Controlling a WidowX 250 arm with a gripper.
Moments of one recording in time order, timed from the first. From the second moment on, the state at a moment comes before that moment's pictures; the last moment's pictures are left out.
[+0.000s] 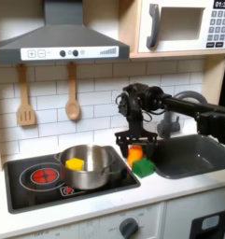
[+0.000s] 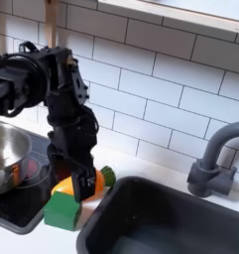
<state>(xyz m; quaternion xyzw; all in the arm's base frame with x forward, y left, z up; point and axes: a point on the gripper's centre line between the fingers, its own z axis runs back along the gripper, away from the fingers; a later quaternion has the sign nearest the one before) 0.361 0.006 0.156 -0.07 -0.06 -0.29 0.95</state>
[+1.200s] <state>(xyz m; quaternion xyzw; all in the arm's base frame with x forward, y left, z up) 0.370 -0.003 0.144 -0.08 -0.05 -0.28 0.96</state>
